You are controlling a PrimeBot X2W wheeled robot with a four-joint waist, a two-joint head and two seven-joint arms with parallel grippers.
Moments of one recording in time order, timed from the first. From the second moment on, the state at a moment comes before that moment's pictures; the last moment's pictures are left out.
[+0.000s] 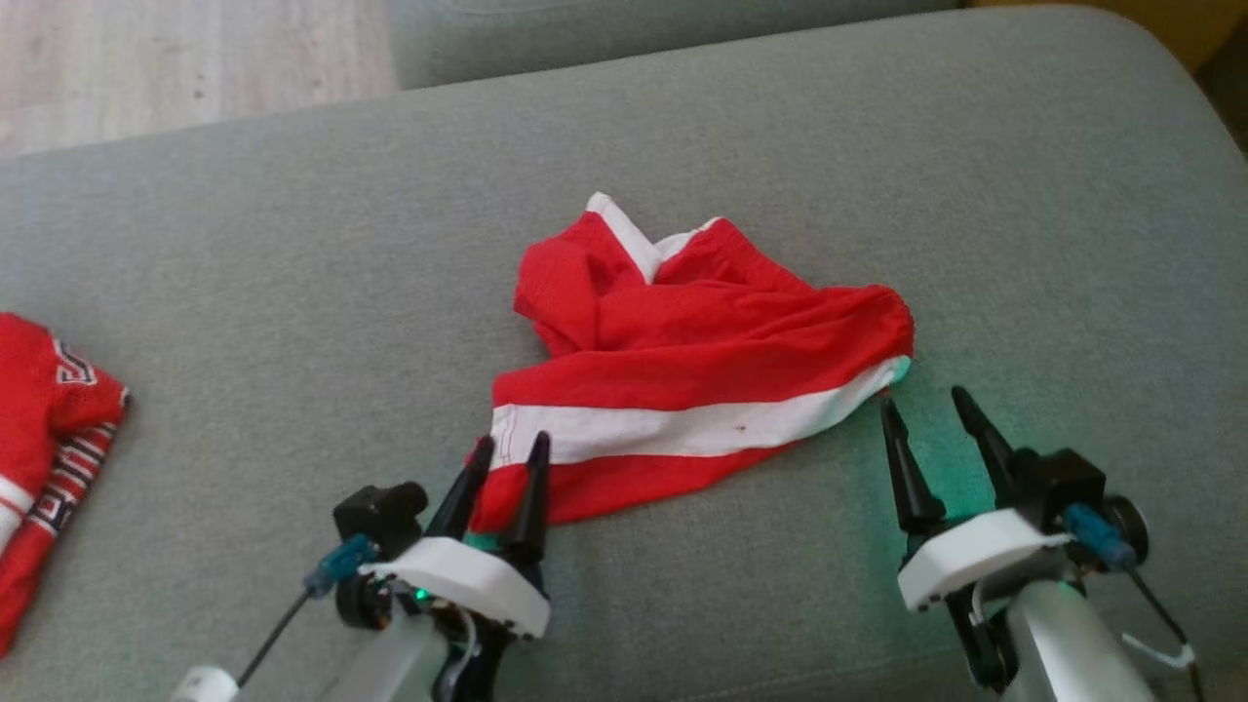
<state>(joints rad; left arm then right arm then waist) -0.33 0.07 -0.61 0.67 -0.79 -0.13 -0.26 -0.18 -0.05 0.10 0.52 0.08 0.13 -0.26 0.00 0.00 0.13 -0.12</state>
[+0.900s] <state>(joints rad) -0.43 0.15 -0.88 0.70 -1.08 -0.13 -0.26 -0.19 -0.05 0.11 0.54 0.12 0.13 -0.26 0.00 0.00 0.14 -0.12</state>
